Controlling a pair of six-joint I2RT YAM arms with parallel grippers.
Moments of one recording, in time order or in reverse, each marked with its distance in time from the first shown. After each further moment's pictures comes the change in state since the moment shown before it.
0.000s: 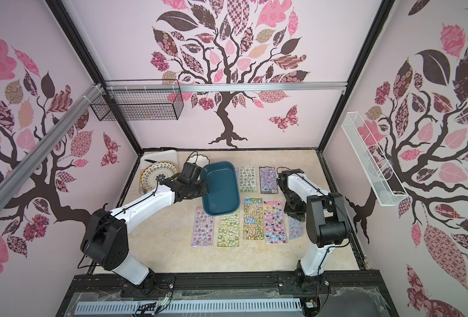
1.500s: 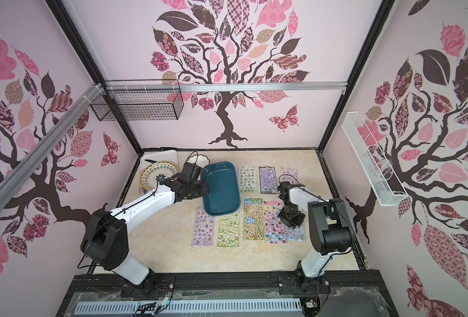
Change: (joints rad) left arm 0.000 0.000 0.000 0.000 0.019 -0.005; right arm -0.005 -0.082 -0.274 0.387 -0.227 0.239
